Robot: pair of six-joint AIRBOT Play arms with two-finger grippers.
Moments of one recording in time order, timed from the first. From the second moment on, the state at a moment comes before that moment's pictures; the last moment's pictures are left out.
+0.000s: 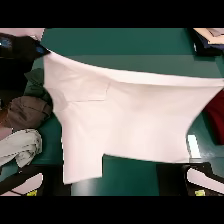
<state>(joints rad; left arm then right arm) 0.03 -1.22 1.61 0.94 -1.28 -1.32 -0.33 -1.28 1.72 -1.41 1.74 1.61</state>
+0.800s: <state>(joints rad) 0.04 -1.53 1.57 1.09 -0.83 -1.20 -0.16 -1.52 1.56 -1.41 1.15 1.62</state>
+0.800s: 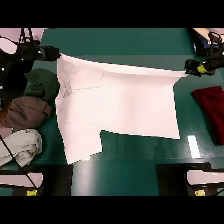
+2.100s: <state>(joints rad) 0.12 -1.35 1.22 1.30 -1.37 -1.33 -0.14 -1.40 1.33 -1.34 1.35 1.55</state>
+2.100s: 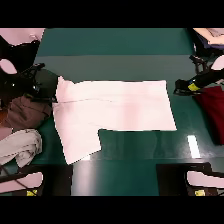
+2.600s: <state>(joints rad) 0.12 -0.87 0.60 1.23 -1.35 -1.48 -0.21 -1.38 1.33 -1.17 1.46 1.46</state>
